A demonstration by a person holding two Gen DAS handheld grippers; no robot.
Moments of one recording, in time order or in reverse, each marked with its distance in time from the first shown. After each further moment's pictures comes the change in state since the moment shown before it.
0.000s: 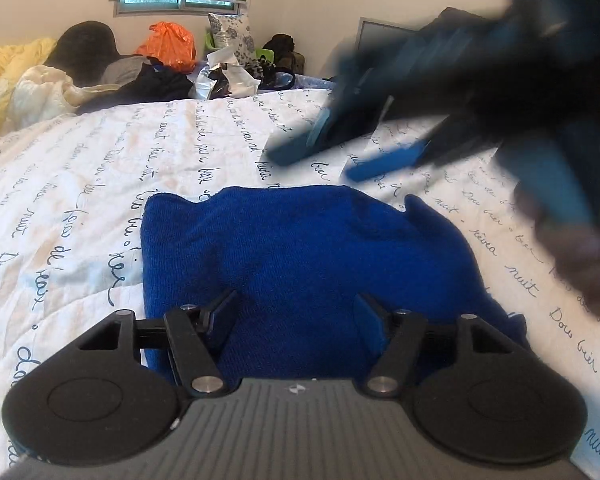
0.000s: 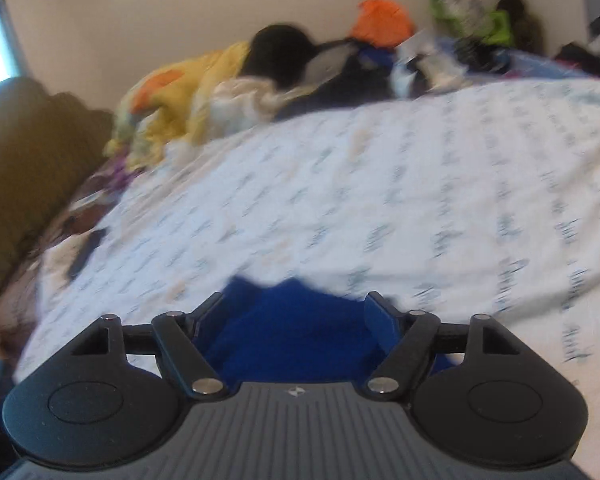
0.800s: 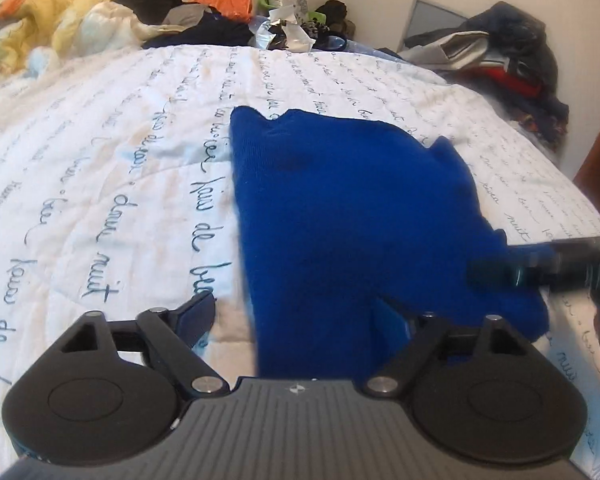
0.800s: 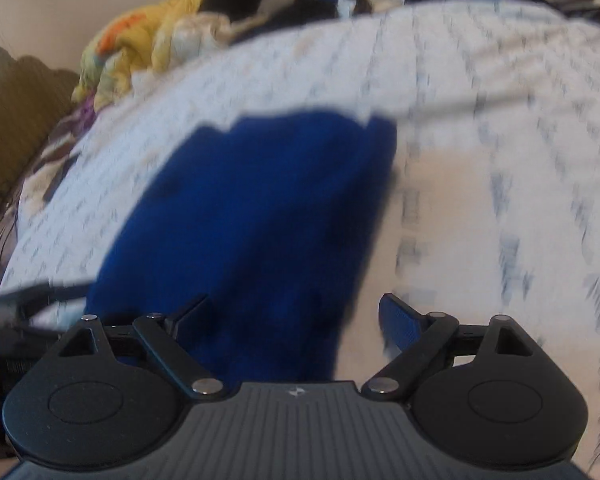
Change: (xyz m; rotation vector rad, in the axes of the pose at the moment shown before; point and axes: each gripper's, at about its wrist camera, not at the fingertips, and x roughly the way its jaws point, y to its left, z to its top) left arm -0.077 0.008 -0.047 -0.120 0.130 0.091; right arm -0.080 0.000 -0.141 0.030 0.045 -0.153
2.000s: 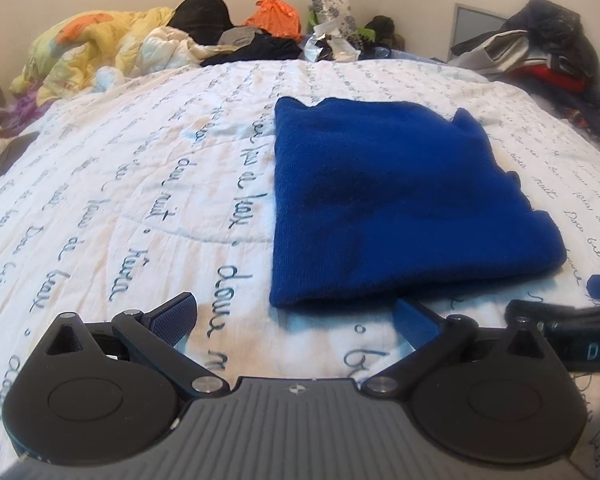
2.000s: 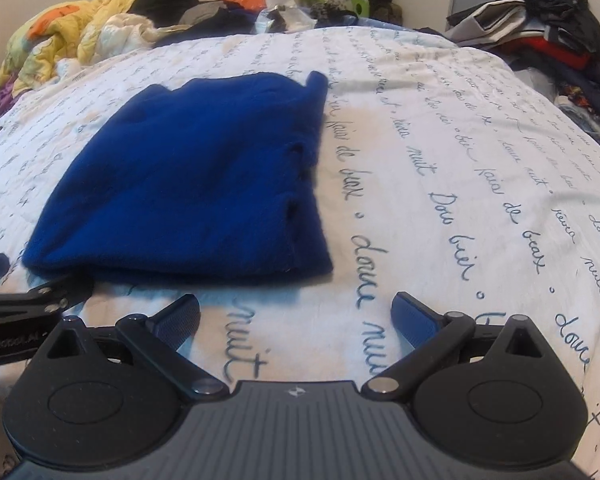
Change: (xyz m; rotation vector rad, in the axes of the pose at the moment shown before) left arm -0.034 -0.031 -0.059 -0.016 -0.057 0.227; right arm -0.032 0.075 -0.087 0.058 -0.057 -0.402
